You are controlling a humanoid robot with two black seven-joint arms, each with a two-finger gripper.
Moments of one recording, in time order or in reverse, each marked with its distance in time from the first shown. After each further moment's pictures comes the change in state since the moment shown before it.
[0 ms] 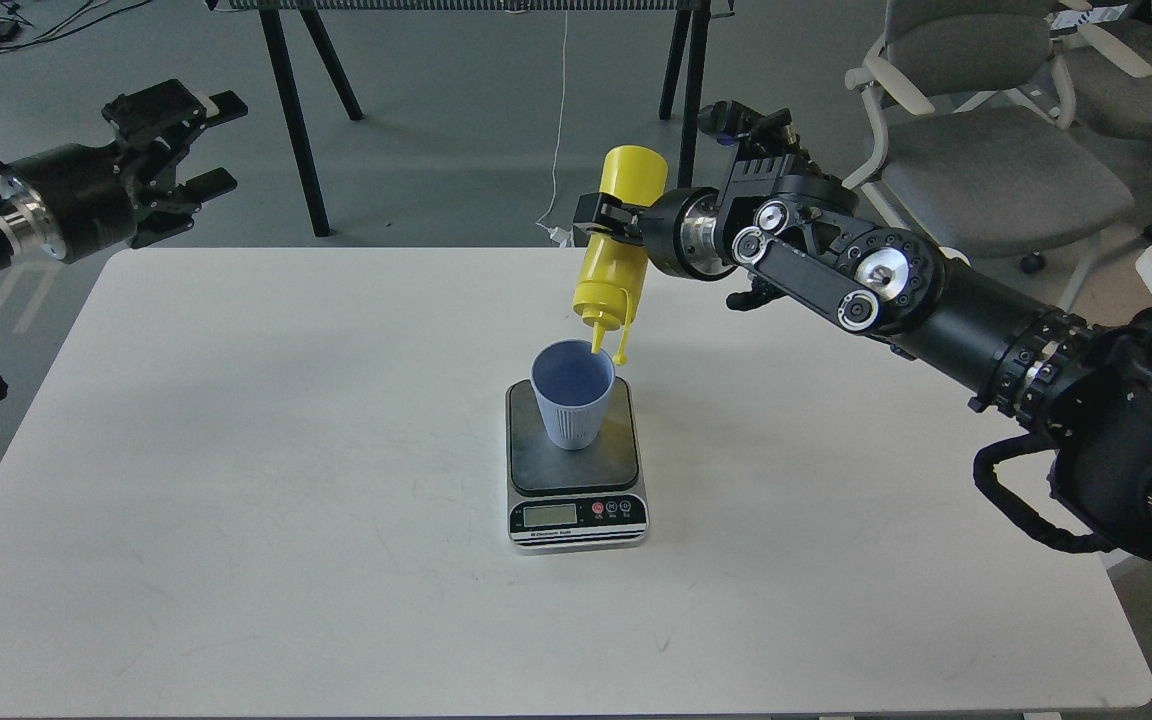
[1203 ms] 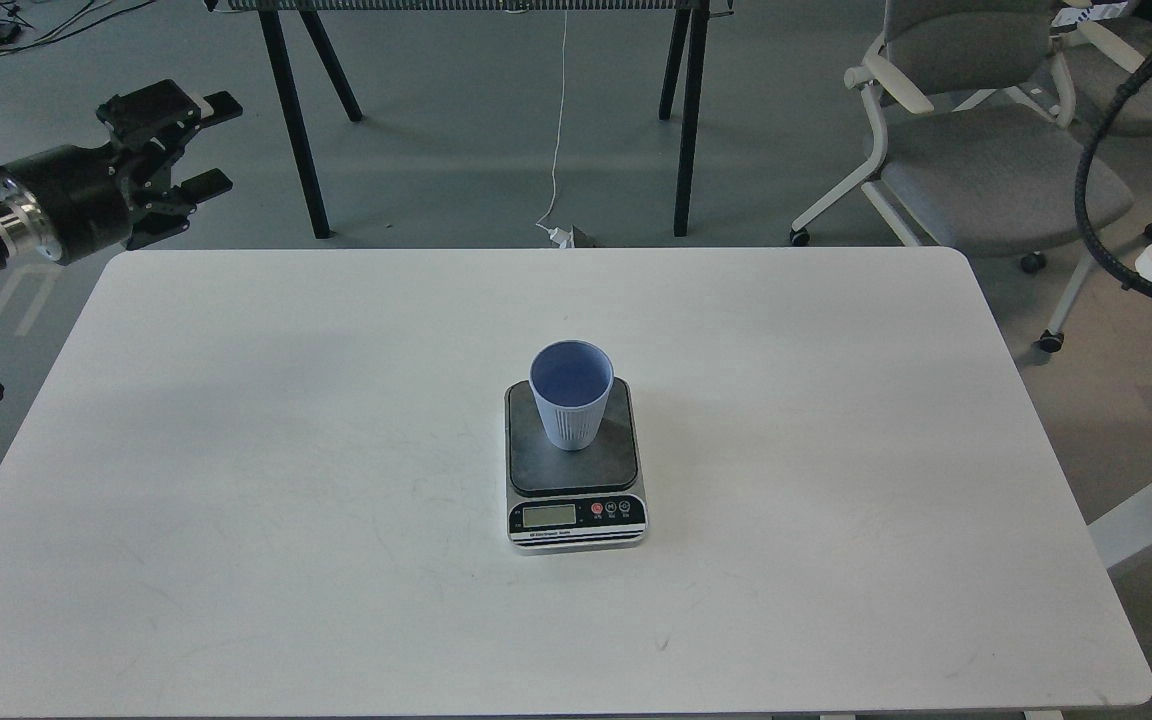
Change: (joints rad) left arm 0.005 0.003 -0.008 0.002 0.002 0.000 0.000; right arm -0.252 -0.692 0.773 0.322 1.122 0.058 -0.004
